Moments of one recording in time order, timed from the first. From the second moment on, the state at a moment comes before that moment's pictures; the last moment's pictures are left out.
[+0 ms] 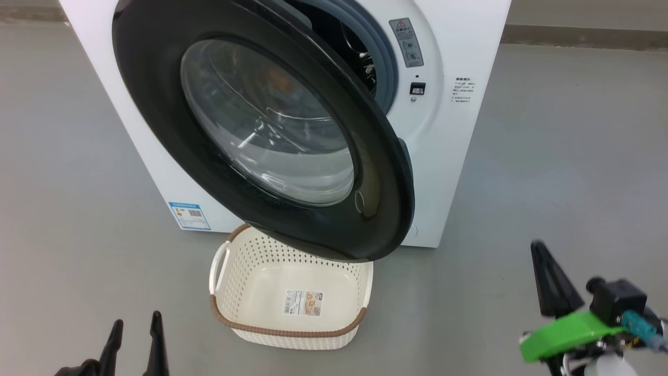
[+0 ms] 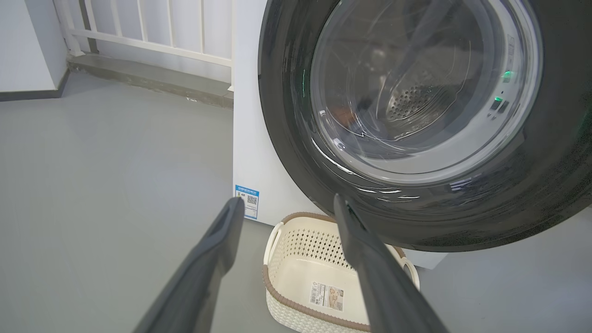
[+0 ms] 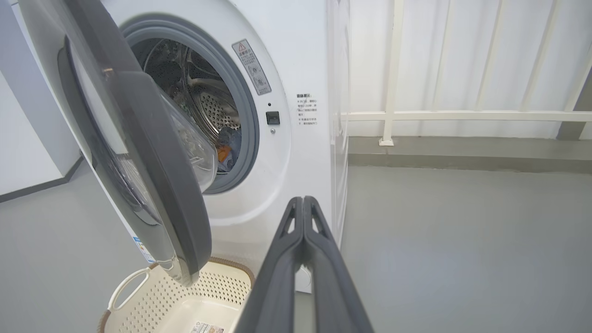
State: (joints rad) left arm 0.00 0.03 0.05 0.33 -0.30 -0.13 -0.25; right arm -0.09 -0.06 -0.11 0.27 0.13 0.13 -0.26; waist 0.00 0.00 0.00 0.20
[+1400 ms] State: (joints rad) left arm -0.06 0.03 -0.03 0.33 -0.36 -0.13 -0.25; right arm -0.44 -0.07 0.33 0.29 0.22 0.13 -0.26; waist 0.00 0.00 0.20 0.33
